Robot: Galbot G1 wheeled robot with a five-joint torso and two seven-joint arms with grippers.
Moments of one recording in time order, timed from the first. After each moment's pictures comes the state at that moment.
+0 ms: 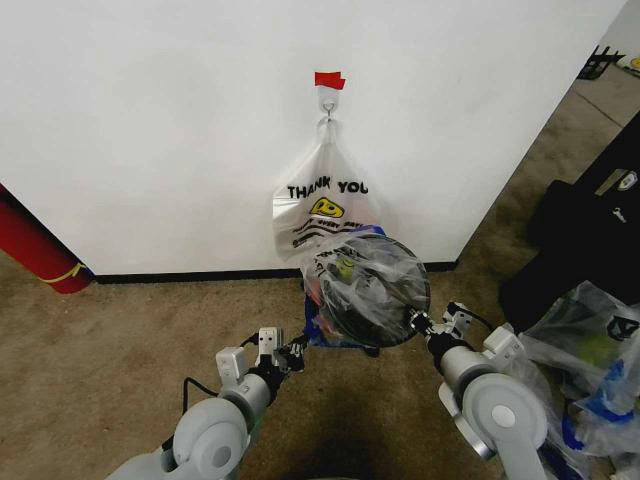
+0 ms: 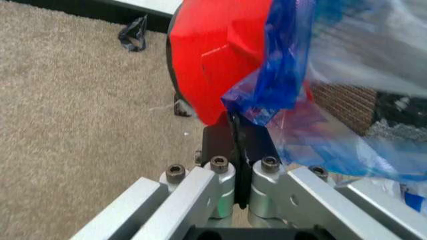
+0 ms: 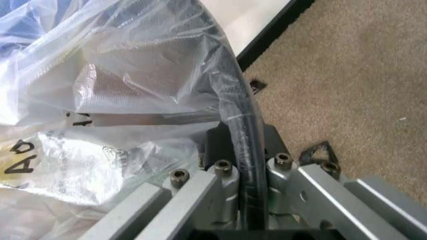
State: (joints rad) left arm 1.14 -0.91 0.10 -2.11 -1.08 0.25 -0.52; right arm -1.38 1.41 0.48 2.25 1.17 -0.49 0.64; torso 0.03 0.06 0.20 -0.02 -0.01
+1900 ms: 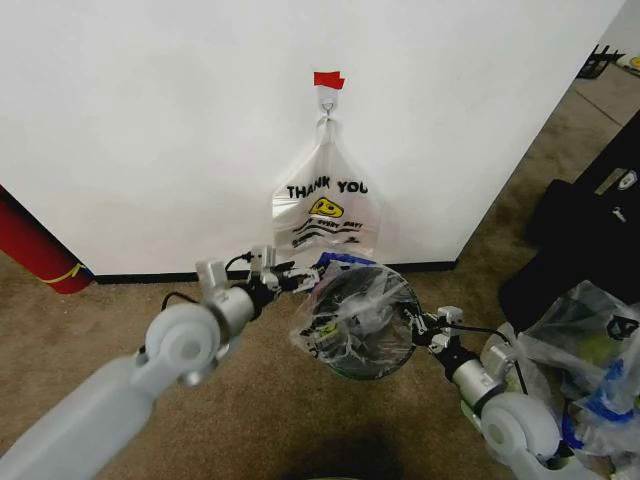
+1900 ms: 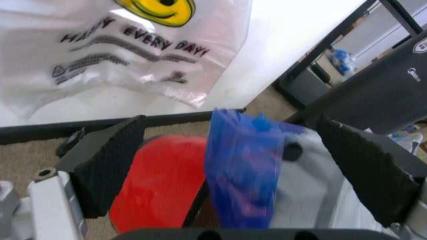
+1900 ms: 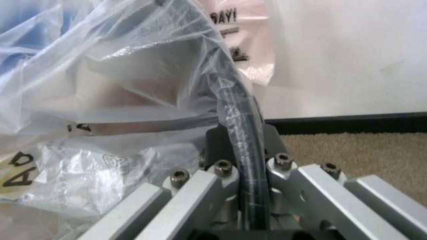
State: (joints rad) left arm 0.72 -0.80 0.05 -2.05 -1.43 0.38 -0.31; right arm -1.42 1.05 0.44 1.99 0.69 -0.13 -0.12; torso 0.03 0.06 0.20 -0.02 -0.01
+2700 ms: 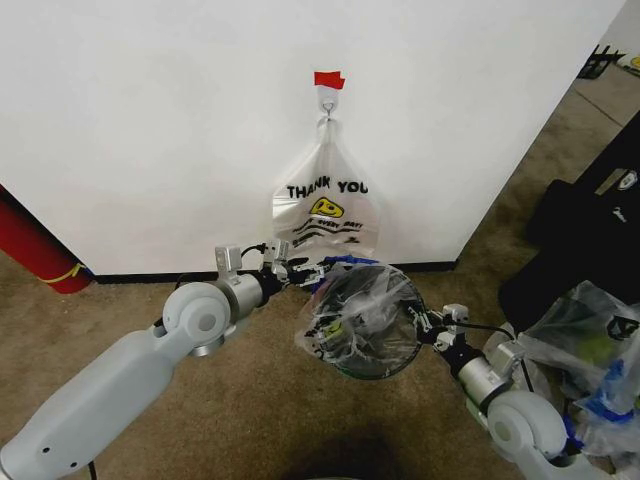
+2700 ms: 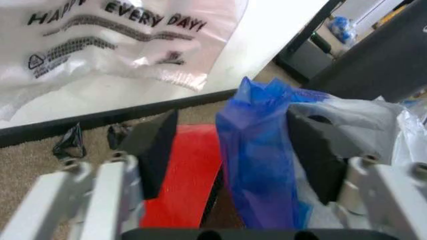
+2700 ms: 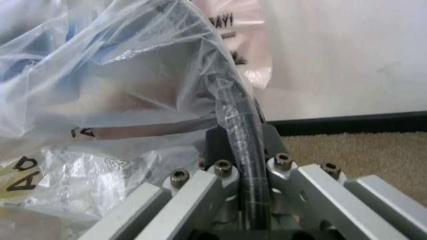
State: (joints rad) left arm 0.66 -0.82 0.11 -1.95 -1.33 0.45 -0.21; right arm -1.41 1.03 0.44 2.00 0.74 -0.13 -0.10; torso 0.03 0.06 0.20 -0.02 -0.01
